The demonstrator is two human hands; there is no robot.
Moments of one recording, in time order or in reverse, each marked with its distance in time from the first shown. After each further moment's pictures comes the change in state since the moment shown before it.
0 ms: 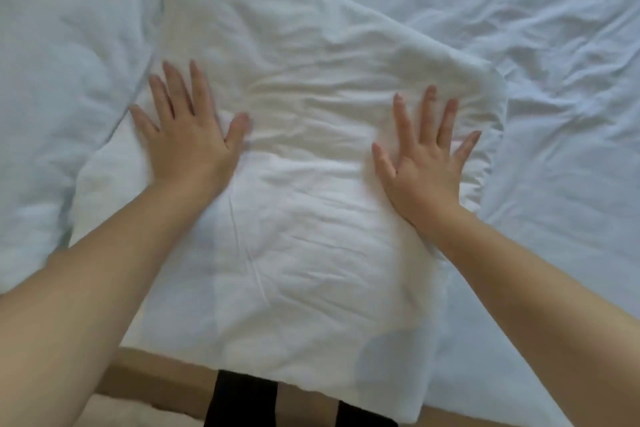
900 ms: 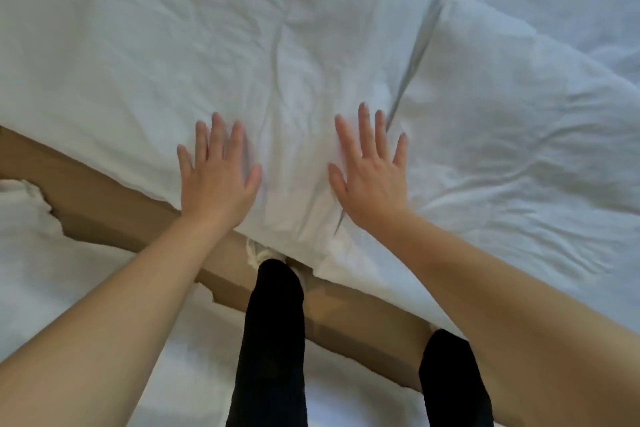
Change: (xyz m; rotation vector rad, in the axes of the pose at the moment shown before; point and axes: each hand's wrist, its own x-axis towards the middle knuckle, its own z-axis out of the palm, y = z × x) left_hand -0.035 -0.312 -0.141 0.095 -0.338 -0.078; right_hand -0.042 -0.385 -0.041 0.002 -0.315 -0.304
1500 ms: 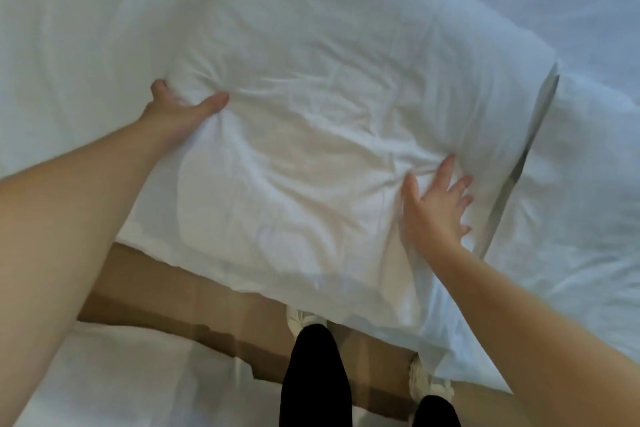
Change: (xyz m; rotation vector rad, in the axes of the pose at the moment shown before) left_hand 0.247 -0.204 -0.076 -0.773 -0.117 -0.394; right_hand 0.121 -0.094 0.023 0.474 0.049 0.866
